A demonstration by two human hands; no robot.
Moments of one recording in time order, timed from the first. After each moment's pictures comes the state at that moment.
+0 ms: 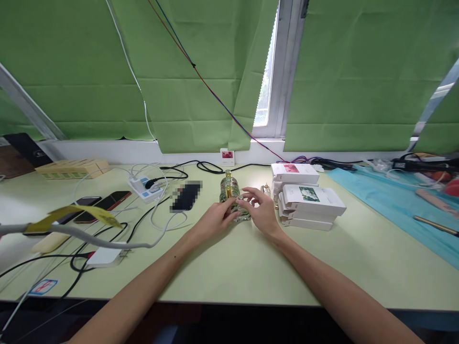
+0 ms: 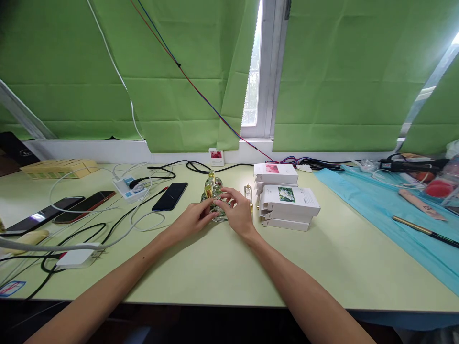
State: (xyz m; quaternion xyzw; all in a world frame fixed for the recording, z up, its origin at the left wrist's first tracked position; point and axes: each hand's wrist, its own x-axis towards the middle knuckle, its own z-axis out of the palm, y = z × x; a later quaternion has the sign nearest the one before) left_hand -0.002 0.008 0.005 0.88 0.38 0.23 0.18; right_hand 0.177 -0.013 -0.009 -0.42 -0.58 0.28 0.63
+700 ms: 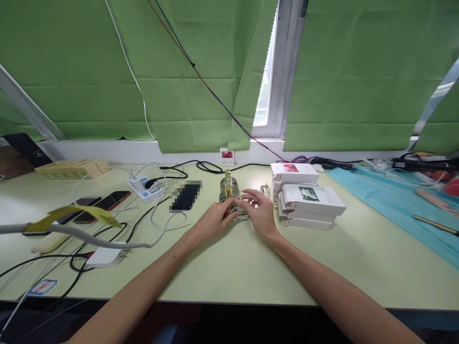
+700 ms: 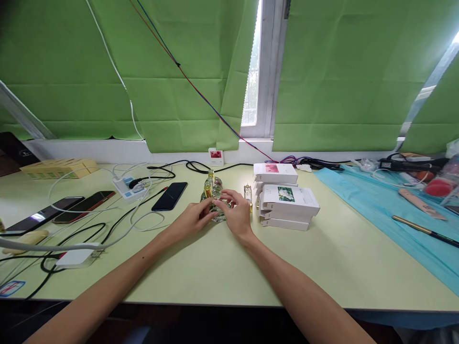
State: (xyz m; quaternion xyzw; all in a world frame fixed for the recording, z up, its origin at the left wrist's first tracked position) left_hand -0.001 0.009 0.004 0.87 0.38 0.24 0.18; right_hand 0.169 -0.016 -0.012 -0.44 -0.53 0.31 0.66
